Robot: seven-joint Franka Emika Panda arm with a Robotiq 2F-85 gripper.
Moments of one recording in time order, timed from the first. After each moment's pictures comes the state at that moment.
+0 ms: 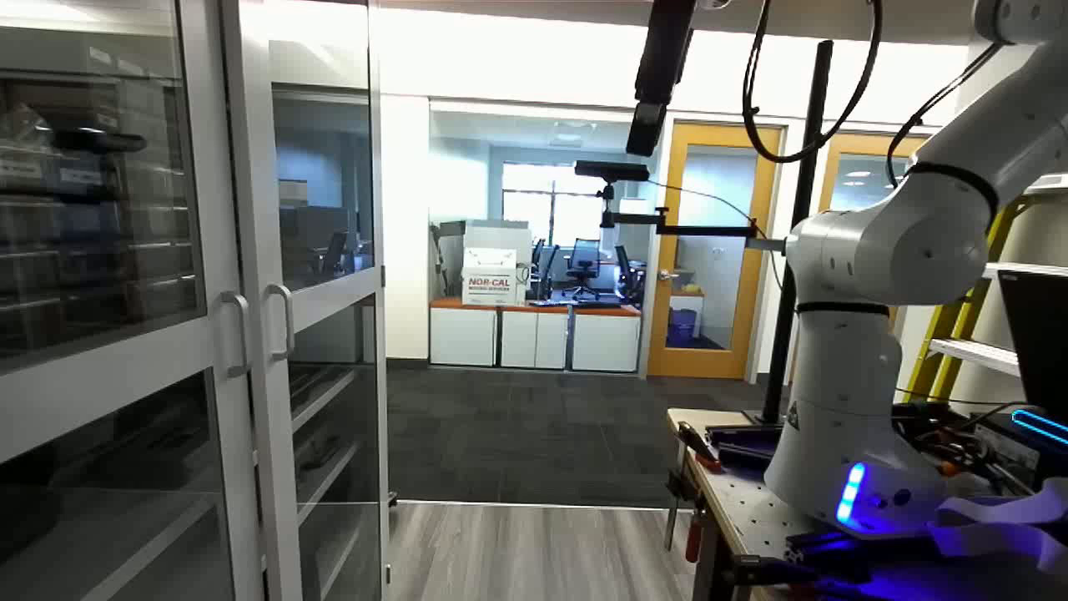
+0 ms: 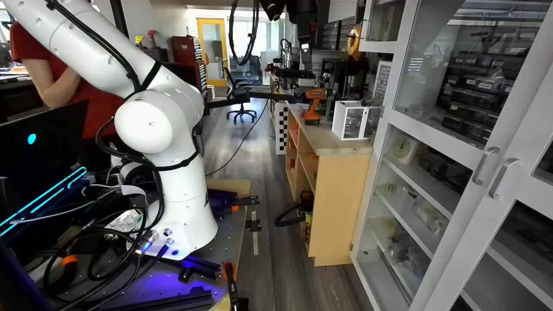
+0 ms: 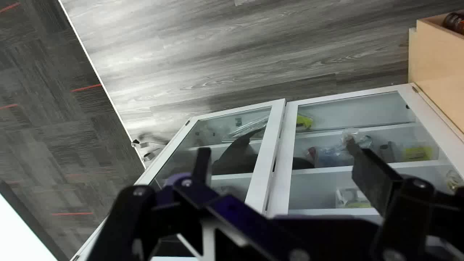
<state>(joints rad) 0.01 -0.76 0.45 -2.32 0.00 1.66 0.55</state>
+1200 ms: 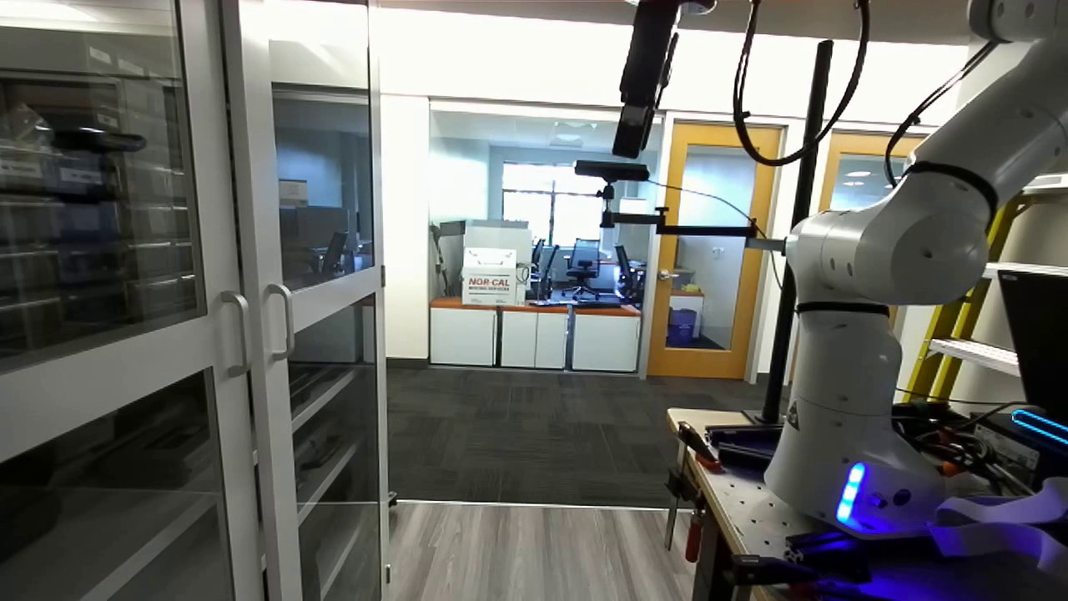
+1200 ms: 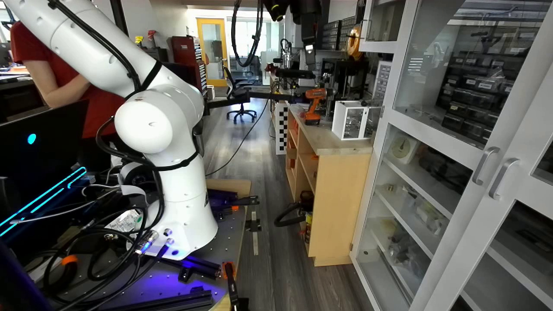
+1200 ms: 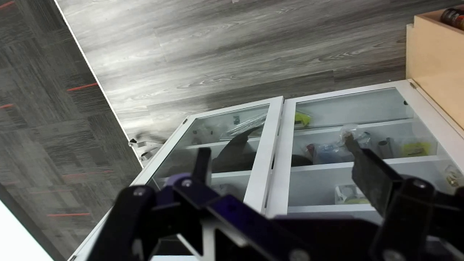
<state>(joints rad) 0.01 -0.74 0.43 -2.32 -0.01 1.69 0.55</state>
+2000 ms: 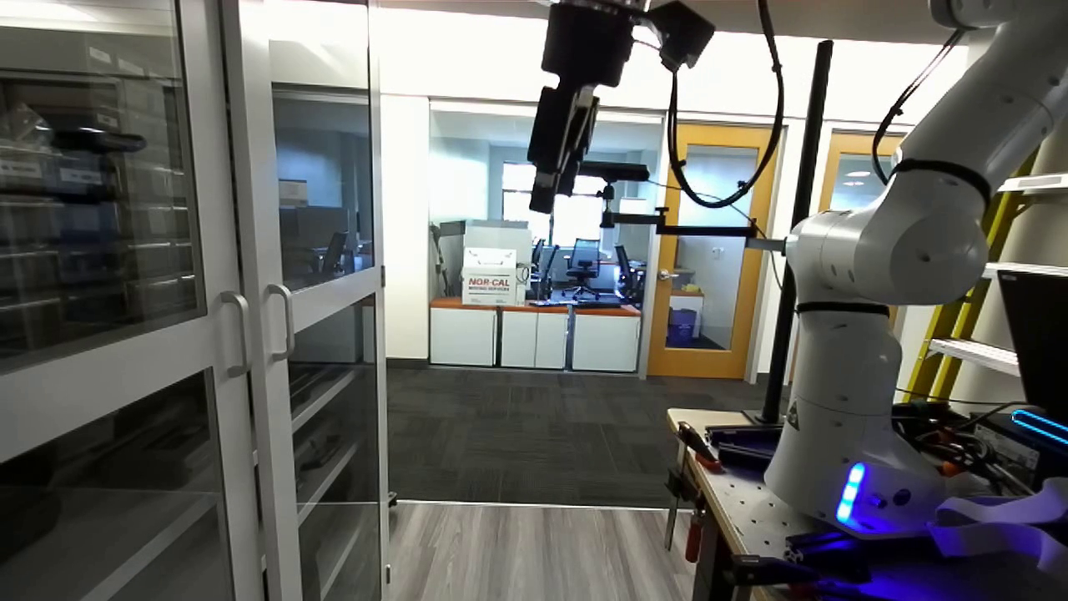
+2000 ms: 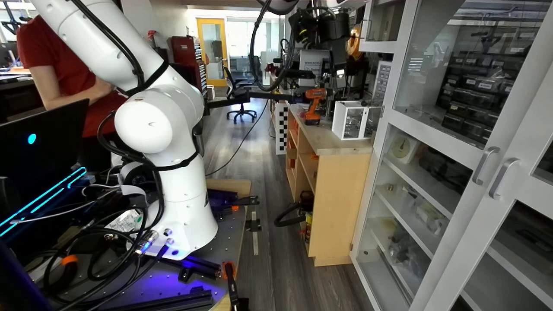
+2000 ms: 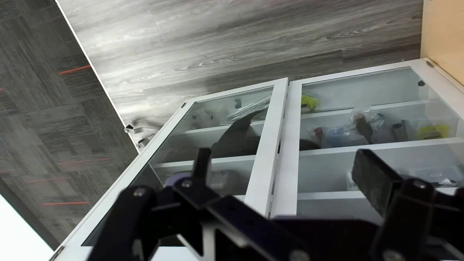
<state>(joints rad) 0.01 -0.59 0.35 -2.39 -0.13 1.93 0.55</state>
